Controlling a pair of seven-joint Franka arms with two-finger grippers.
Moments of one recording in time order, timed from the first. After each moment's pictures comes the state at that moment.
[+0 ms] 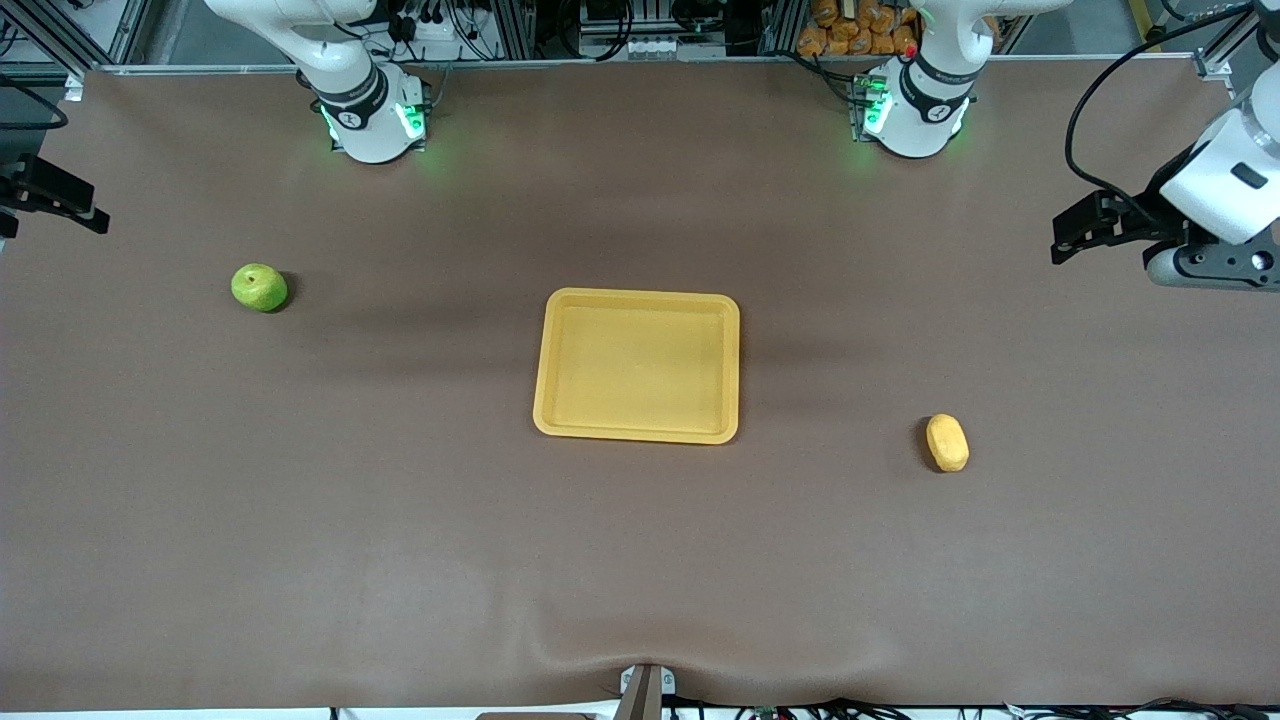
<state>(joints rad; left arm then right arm) -0.01 0.01 -0.11 -1.58 0.03 1.56 -0.03 -0.01 -0.03 -0.11 -1.51 0.01 1.40 -0.14</state>
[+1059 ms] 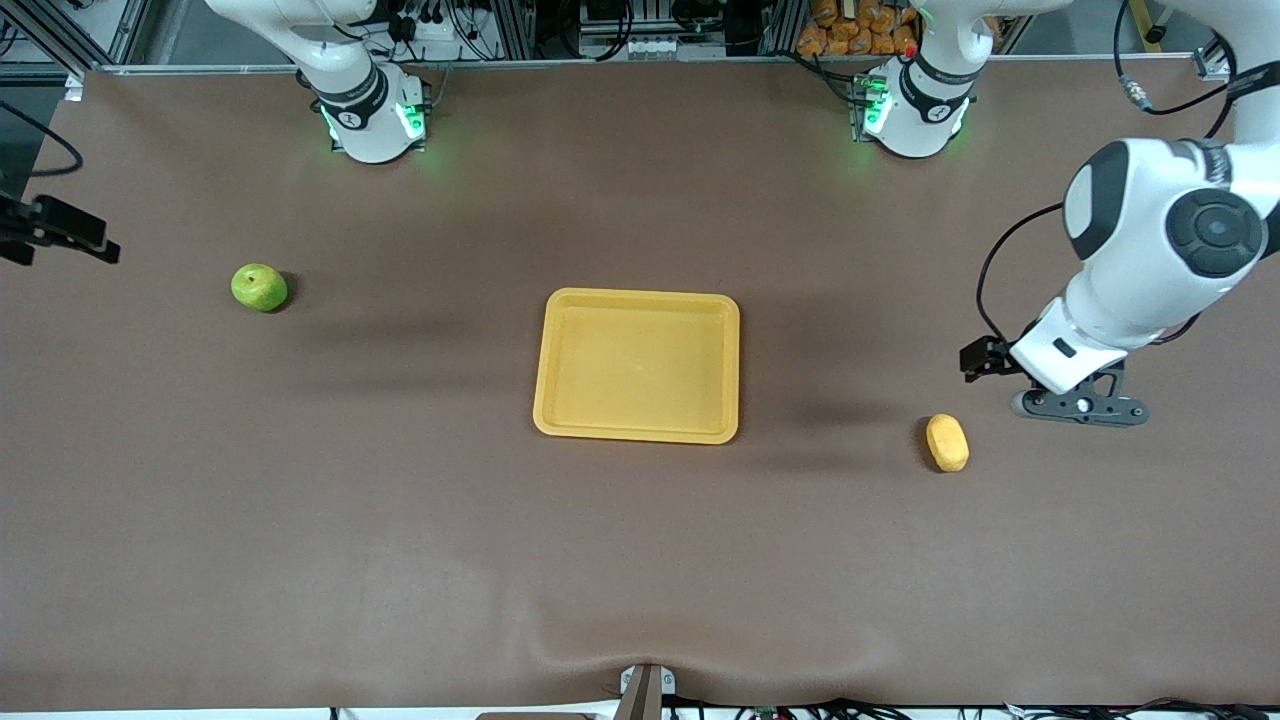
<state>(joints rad) -0.01 0.19 -0.13 -1.89 0.10 2.16 -0.05 -0.03 0.01 -0.11 -1.60 0.01 1.50 -0.14</state>
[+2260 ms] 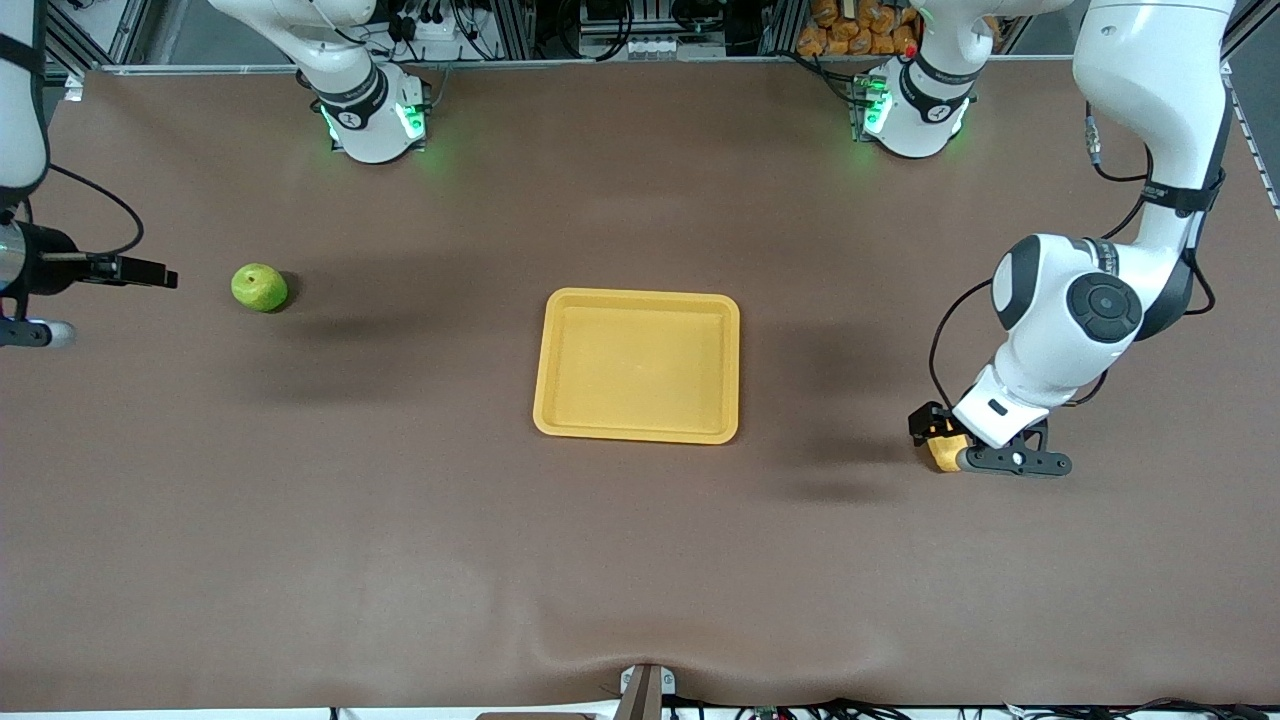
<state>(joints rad) -0.02 0.40 -0.13 -1.91 0.10 2.51 -0.16 -0.13 0.09 -0.12 -1.81 0.01 1.55 -0.14</state>
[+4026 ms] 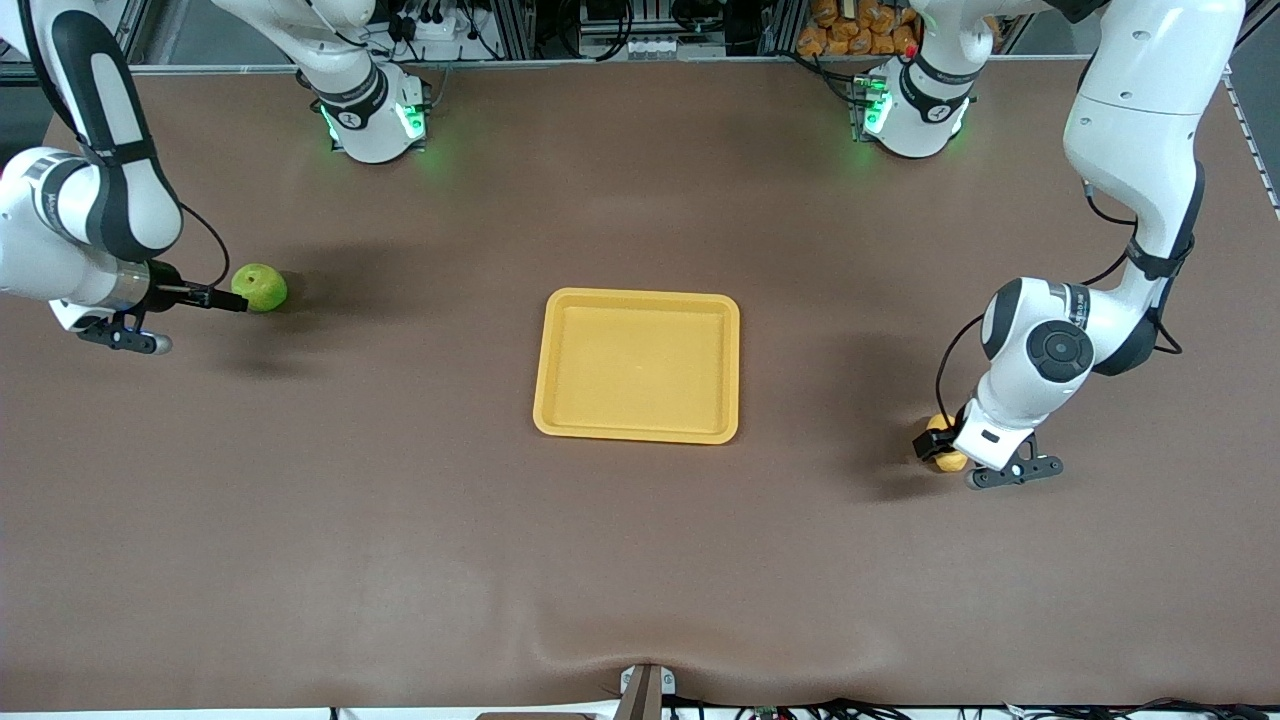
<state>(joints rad) 0.04 0.58 -0.11 -1.93 0.31 2.64 -0.47 -0.18 0.14 -0.18 -2.32 0.01 2.17 -0.14</state>
